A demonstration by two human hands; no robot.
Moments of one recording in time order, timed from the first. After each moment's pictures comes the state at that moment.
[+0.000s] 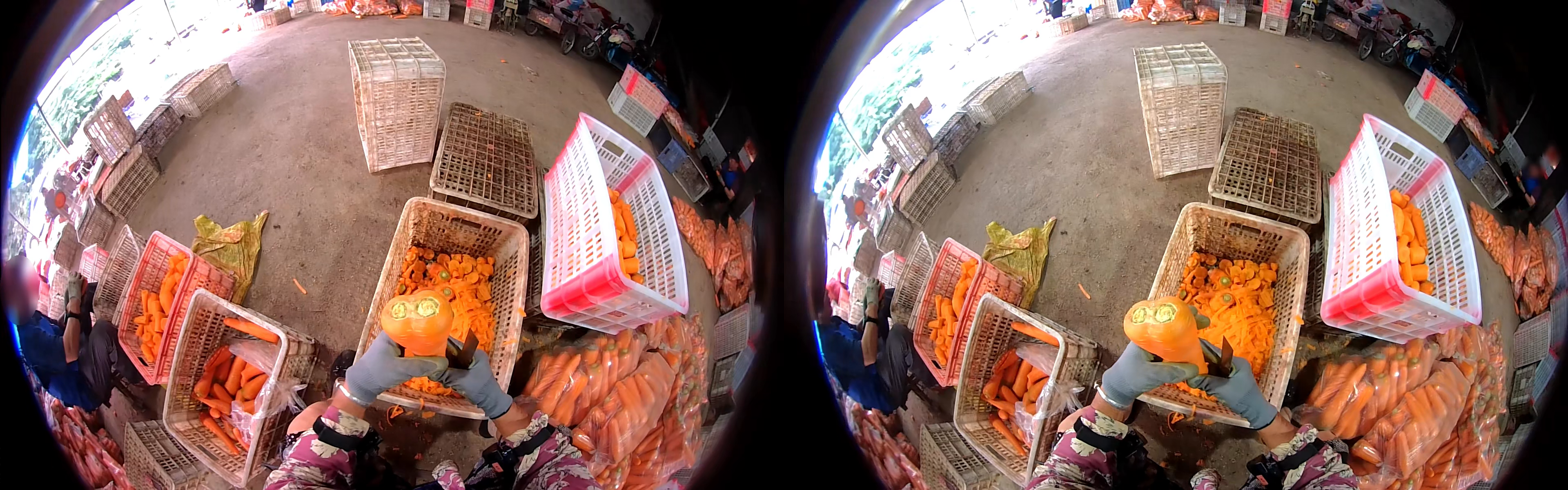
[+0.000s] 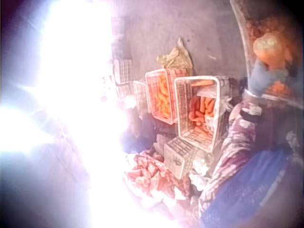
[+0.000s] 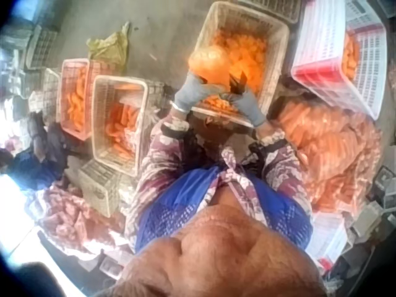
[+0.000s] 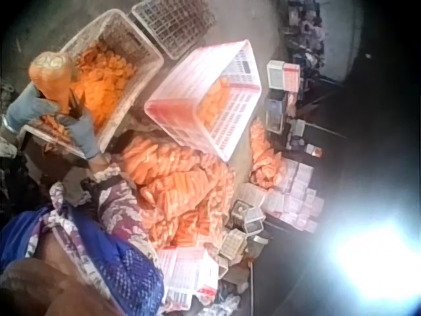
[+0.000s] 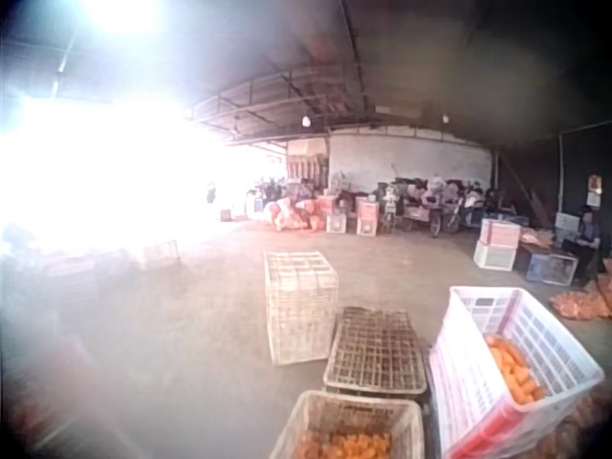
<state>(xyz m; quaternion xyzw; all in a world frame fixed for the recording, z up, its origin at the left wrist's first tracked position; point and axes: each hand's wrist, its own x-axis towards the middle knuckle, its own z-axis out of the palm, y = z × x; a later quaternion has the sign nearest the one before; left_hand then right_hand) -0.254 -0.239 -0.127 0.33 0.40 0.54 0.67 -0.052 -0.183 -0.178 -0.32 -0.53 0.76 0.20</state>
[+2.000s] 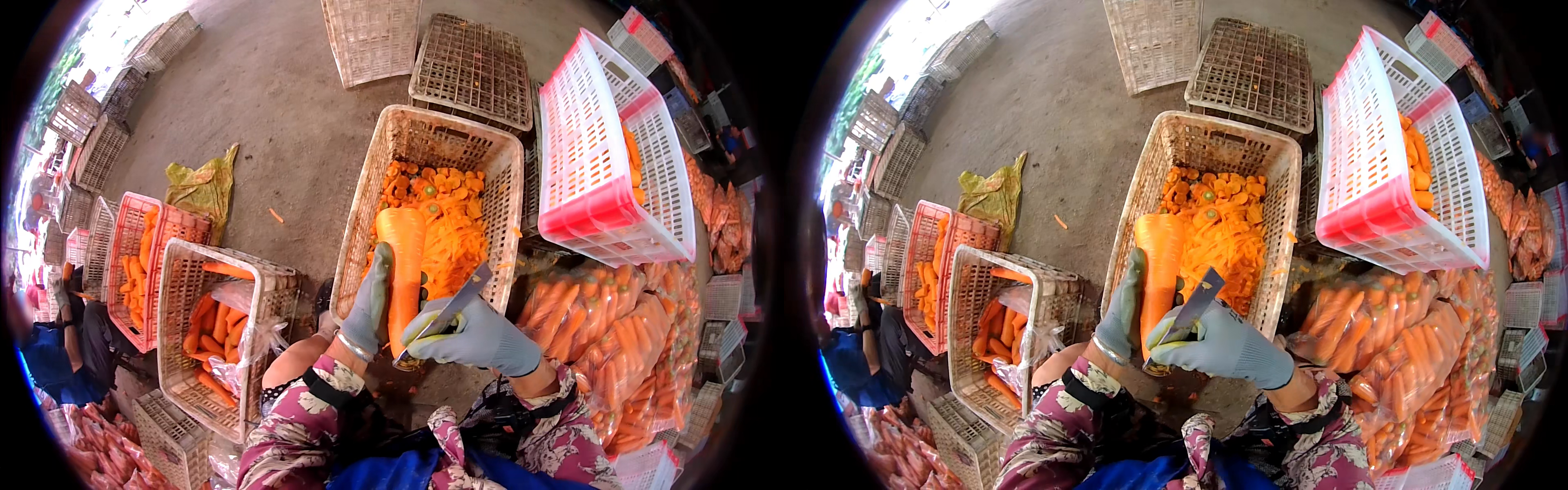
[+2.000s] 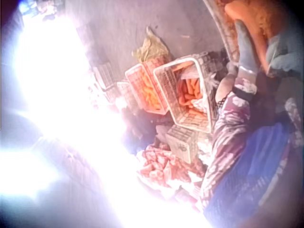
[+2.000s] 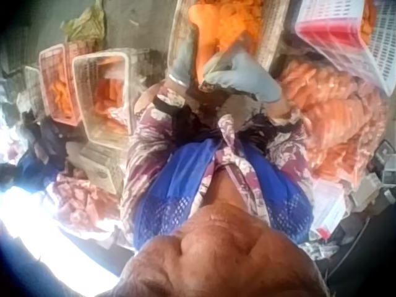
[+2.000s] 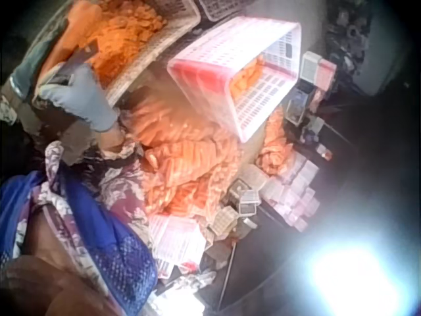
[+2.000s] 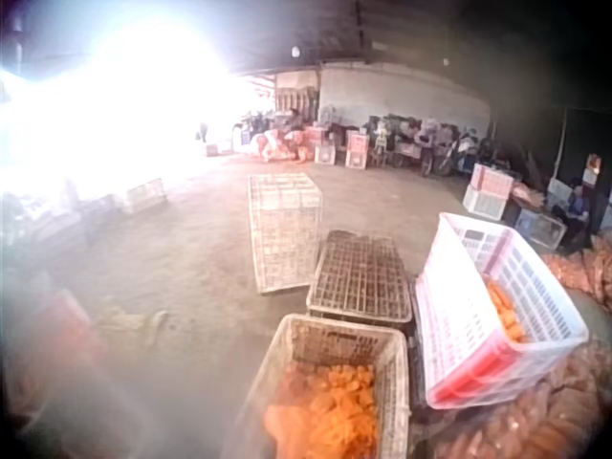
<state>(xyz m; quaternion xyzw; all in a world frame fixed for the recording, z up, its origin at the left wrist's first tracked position) -0.212 -0.244 -0.186 -0.07 0.37 0.58 0.72 -0.049 -0.181 -0.093 -0.28 -0.58 0.77 0.03</state>
